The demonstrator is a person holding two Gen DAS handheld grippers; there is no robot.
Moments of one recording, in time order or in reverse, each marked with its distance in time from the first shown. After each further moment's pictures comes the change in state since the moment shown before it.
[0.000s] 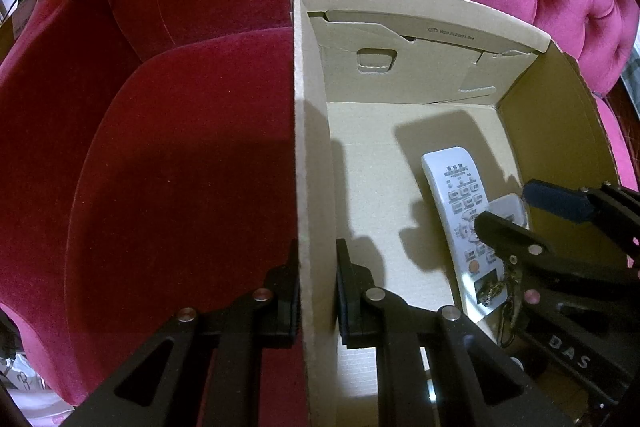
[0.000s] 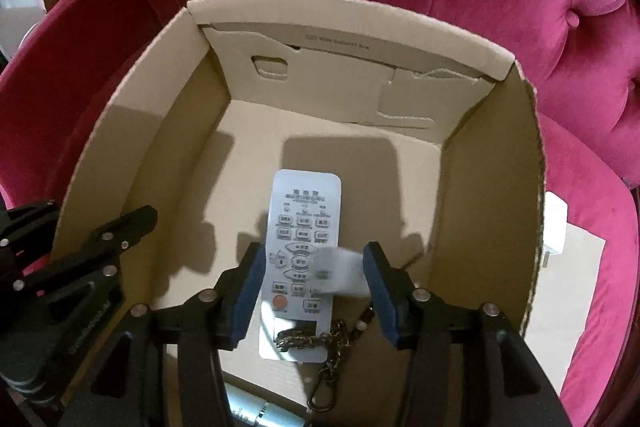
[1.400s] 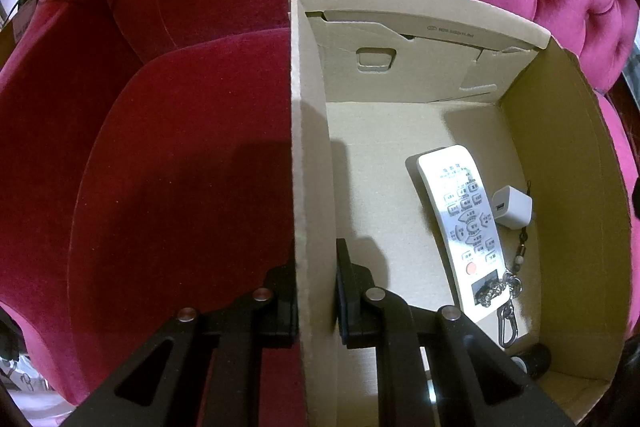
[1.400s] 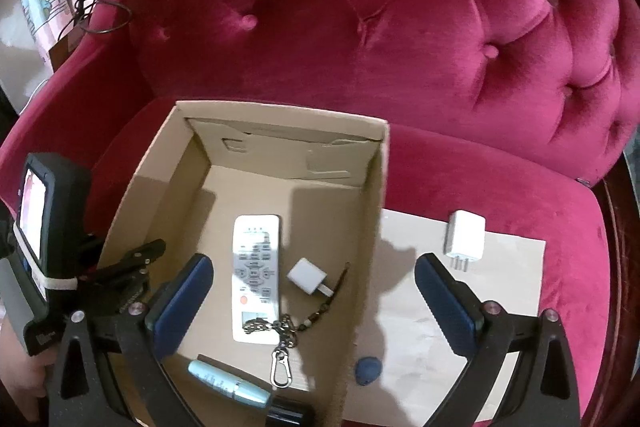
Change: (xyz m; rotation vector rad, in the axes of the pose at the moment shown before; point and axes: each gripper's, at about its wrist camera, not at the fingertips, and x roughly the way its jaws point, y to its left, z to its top) left arm 0.000 -0.004 0.001 0.011 0.000 0.015; right arm -0.091 -0.046 -0.008 0.077 -0.172 -0.056
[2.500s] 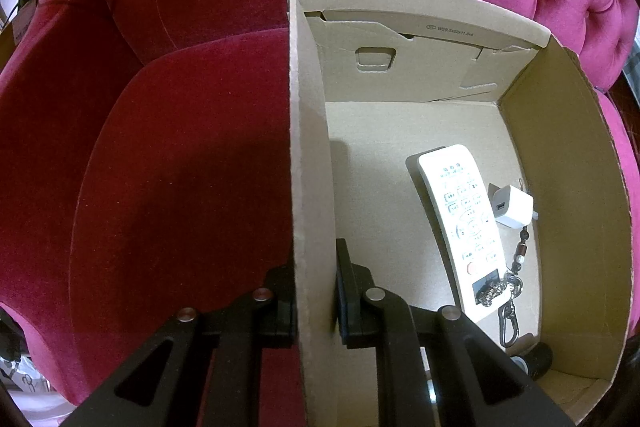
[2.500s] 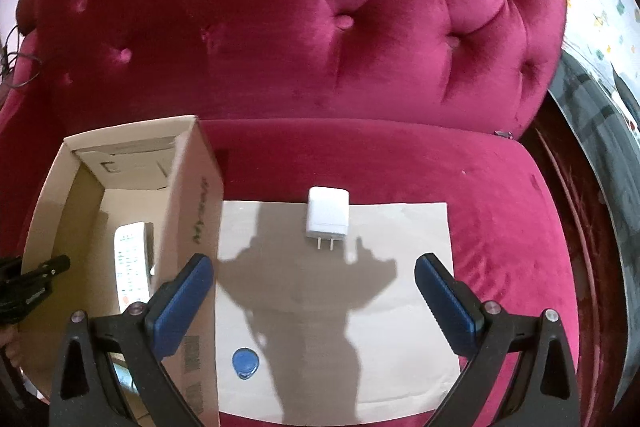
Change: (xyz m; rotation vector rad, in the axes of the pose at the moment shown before) left arm 0.001 -0.006 0.001 0.002 0.000 0.005; right arm -0.012 -0.111 -0.031 0.194 -0.035 -0.198
